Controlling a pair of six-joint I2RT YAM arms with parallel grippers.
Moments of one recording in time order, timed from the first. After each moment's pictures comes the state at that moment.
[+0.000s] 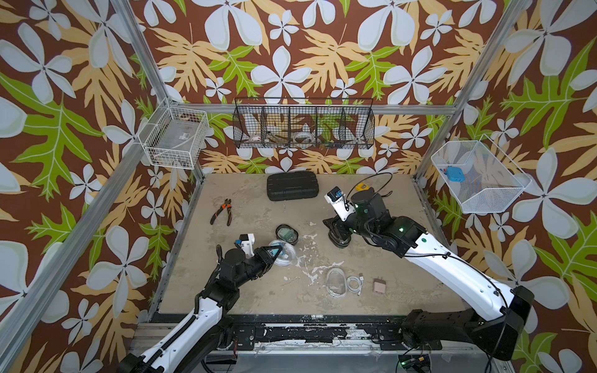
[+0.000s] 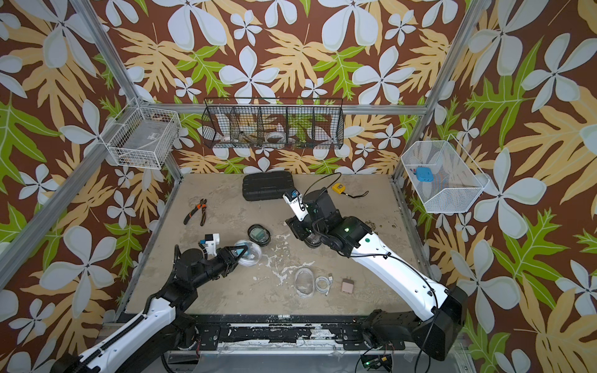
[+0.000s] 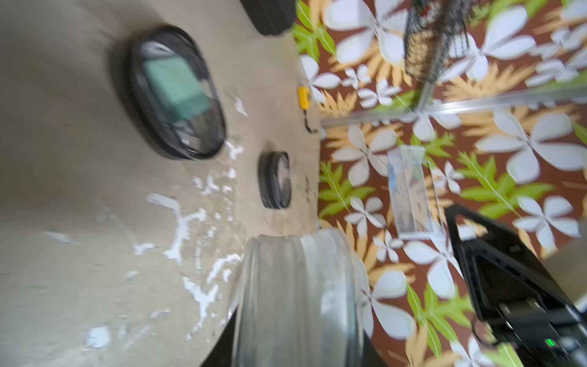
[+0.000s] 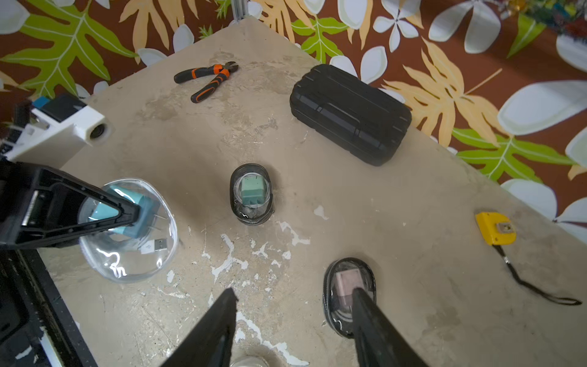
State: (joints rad) left arm -0.43 0.75 0.21 0.22 0.23 -1.31; right arm 0.70 1.30 1.28 -0.61 0.01 -0.04
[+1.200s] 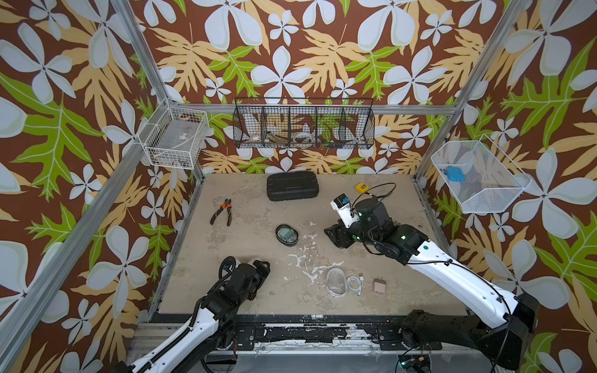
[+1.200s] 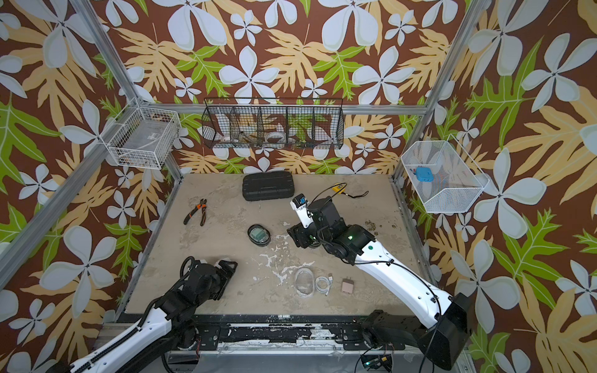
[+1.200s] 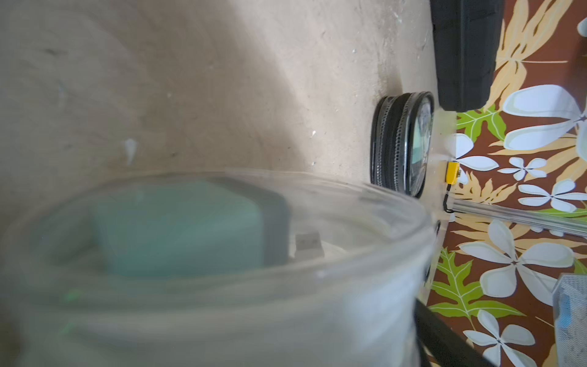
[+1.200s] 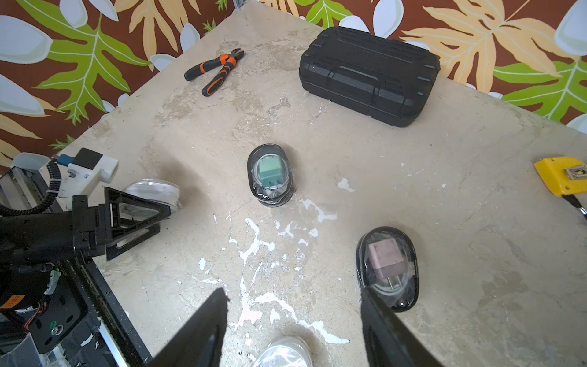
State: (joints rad) left arm -0.56 0.63 0.16 -0.28 -0.09 -1.42; right arm 0.69 1.24 1.16 -0.57 -0.05 0.09
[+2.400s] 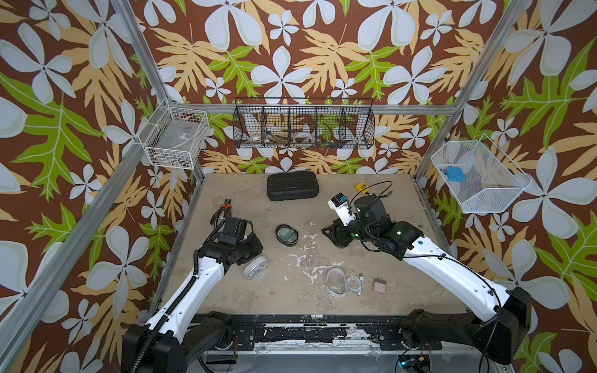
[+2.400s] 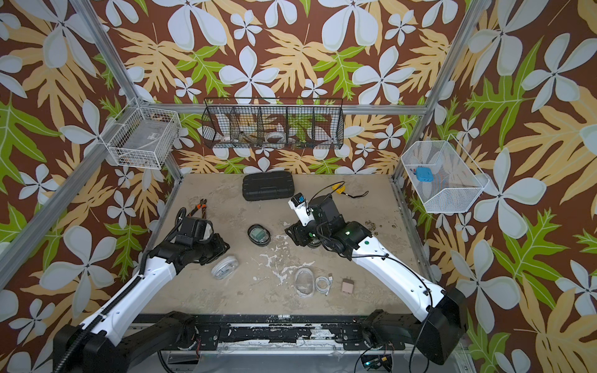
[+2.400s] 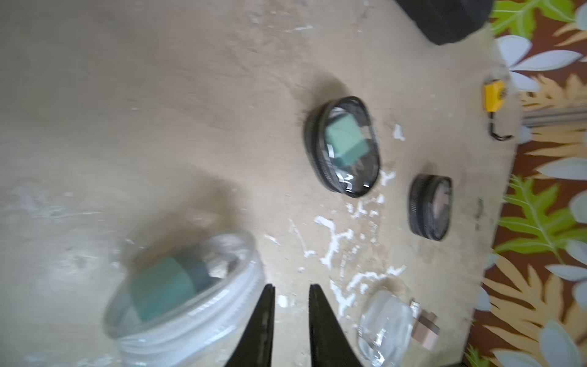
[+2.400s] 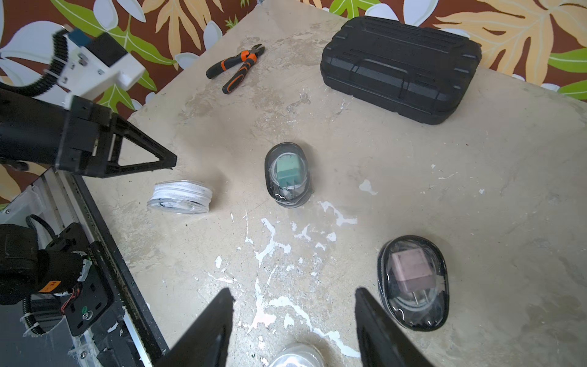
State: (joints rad) left arm -0.22 1.07 0.76 -0.68 0.18 -0.78; right arm 0.65 1.28 1.15 -0.53 -0.19 0.08
